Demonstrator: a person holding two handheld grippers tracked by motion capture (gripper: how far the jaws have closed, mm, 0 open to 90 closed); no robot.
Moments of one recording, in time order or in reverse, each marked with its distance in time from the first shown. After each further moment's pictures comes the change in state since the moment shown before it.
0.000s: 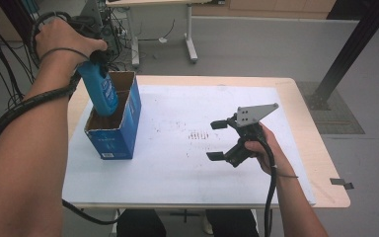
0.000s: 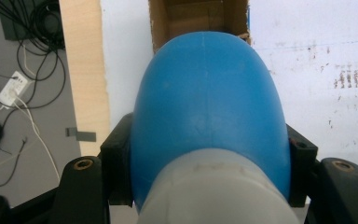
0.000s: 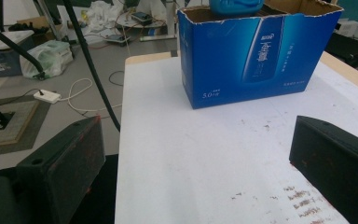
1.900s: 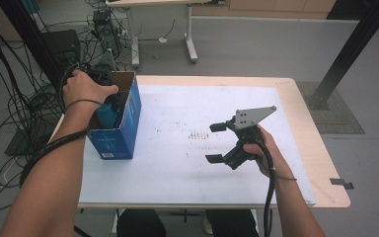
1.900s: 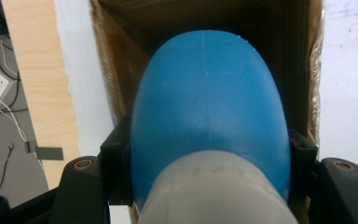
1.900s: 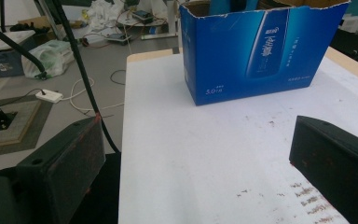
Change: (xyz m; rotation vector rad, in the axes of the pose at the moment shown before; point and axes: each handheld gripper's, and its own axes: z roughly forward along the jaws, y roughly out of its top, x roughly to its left) left arm -0.010 -0.016 0.116 0.025 -0.001 0.044; right arm 0.002 -0.004 0.004 0.009 0.004 0.012
